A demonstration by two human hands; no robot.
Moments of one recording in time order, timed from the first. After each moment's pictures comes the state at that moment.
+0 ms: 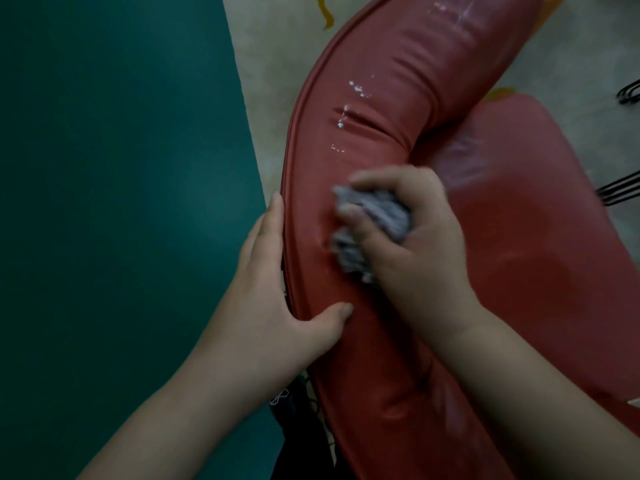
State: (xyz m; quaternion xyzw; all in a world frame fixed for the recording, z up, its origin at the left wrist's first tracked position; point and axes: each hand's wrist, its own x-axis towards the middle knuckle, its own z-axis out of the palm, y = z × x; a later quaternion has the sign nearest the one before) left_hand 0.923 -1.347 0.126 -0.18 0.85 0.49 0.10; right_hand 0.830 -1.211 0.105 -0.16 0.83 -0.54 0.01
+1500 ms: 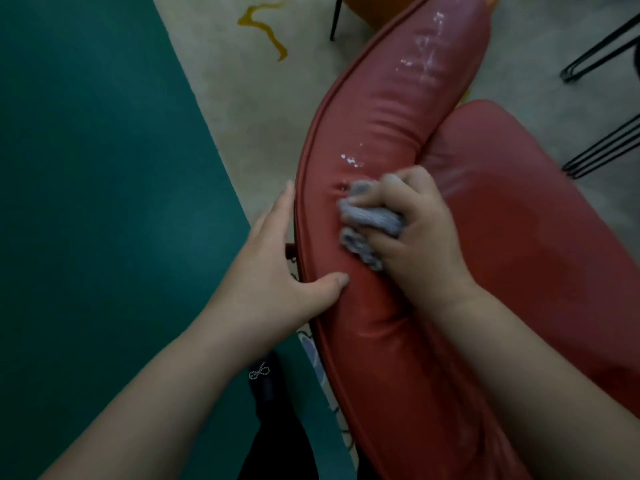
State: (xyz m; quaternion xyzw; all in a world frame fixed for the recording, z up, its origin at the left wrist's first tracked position) left_hand 0.820 -1.410 0.123 -0.08 0.85 0.49 0.16; right_hand 0.766 -1.234 0.095 -0.11 0.88 -0.46 -0.03
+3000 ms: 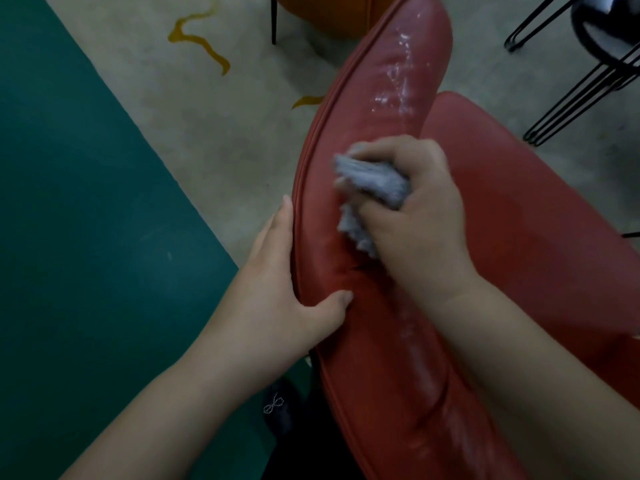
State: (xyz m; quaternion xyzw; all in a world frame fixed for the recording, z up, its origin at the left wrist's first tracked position) left_hand 0.734 -1.426 0.120 0.03 0.86 0.46 0.21; right_hand 0.693 -1.265 0.110 0.02 0.86 -0.49 -0.12
